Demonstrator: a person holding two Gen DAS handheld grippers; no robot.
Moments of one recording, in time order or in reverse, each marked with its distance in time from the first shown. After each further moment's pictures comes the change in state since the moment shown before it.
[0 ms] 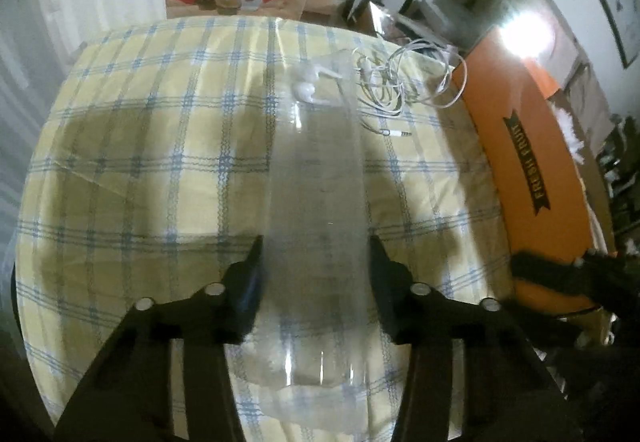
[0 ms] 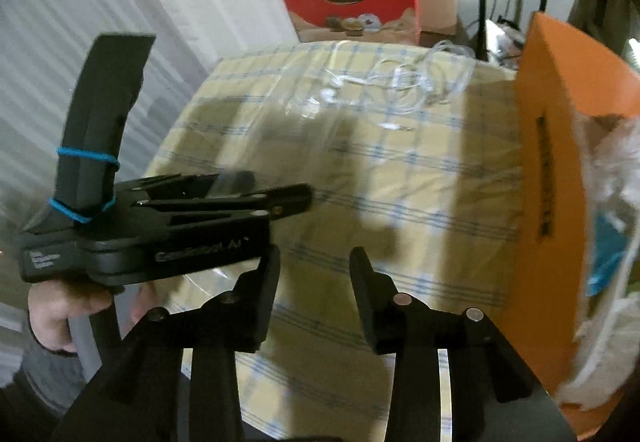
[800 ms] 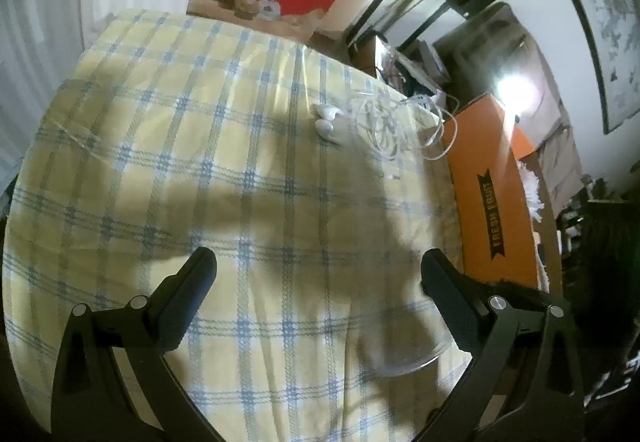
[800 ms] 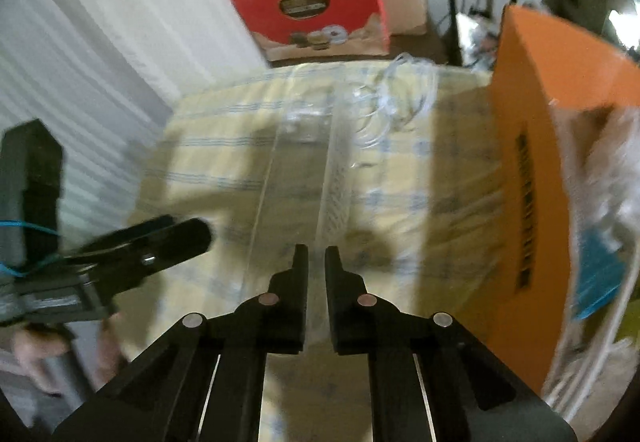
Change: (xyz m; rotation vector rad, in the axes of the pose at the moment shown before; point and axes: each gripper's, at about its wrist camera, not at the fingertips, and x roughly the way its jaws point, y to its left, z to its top) left arm -0.023 0.031 0.009 -0.168 -0.040 -0.151; right arm 0.020 -0.020 0.024 0.134 -0.013 0.073
